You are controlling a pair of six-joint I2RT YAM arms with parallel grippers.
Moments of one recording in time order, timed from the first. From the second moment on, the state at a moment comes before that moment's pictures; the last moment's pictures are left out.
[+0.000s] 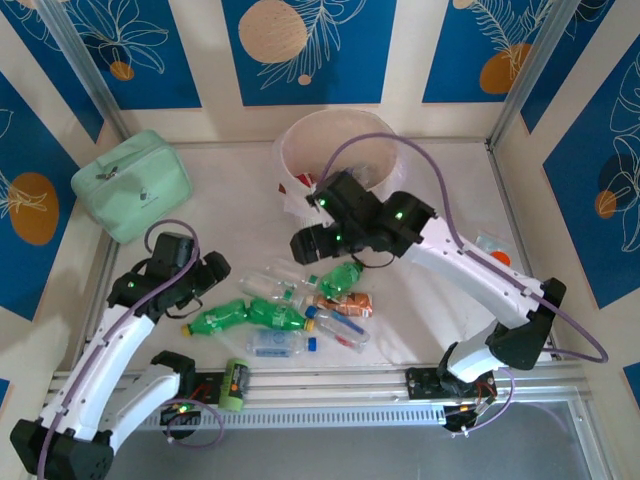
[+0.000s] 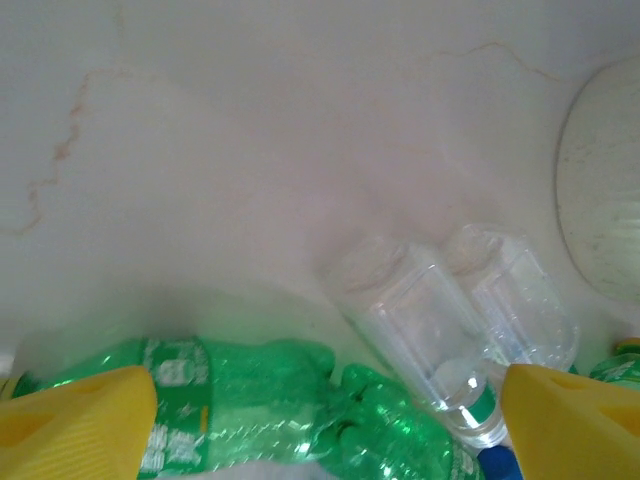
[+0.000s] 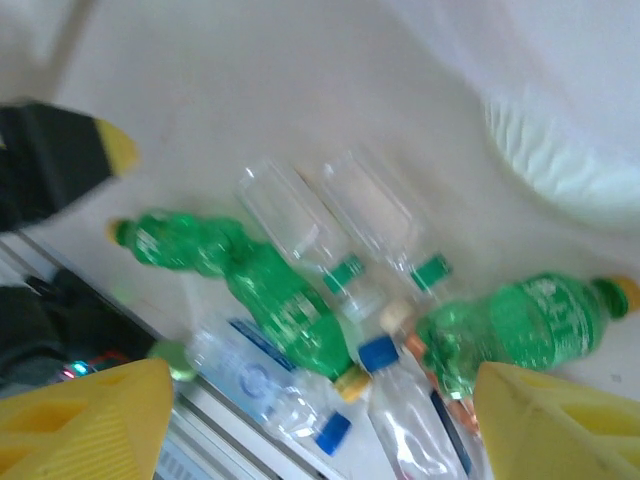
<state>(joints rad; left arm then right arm) -0.30 0.79 0.80 -1.01 -0.03 -0.89 0.95 1.48 1.64 -1.12 0.00 0.53</state>
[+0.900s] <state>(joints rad) -0.40 0.79 0.64 -1.17 0.04 -1.39 0.92 1.46 1.53 -0.99 0.02 0.59</state>
